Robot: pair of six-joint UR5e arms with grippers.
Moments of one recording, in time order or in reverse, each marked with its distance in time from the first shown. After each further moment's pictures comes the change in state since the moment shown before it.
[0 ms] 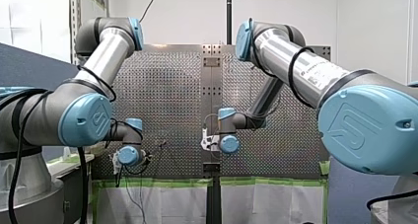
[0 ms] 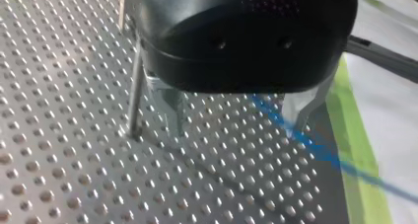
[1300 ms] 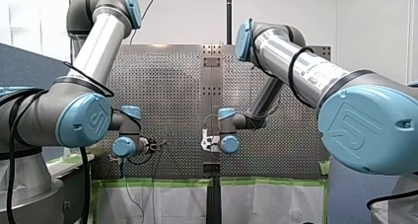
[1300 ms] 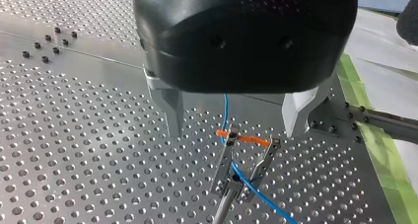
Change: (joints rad) left arm -0.047 0.193 -0.208 0.120 0.091 -0.033; right arm -0.001 0.001 0.000 0.009 -0.003 0.006
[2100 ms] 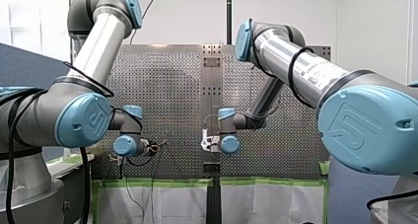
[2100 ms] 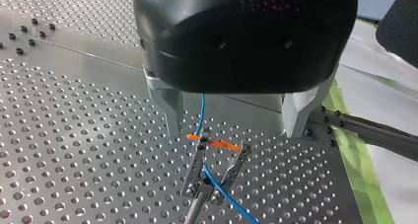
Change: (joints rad) left arm -0.011 0.000 0.014 -0.080 -0.013 0.018; right arm 0.000 0.001 0.000 0.002 -0.002 0.002
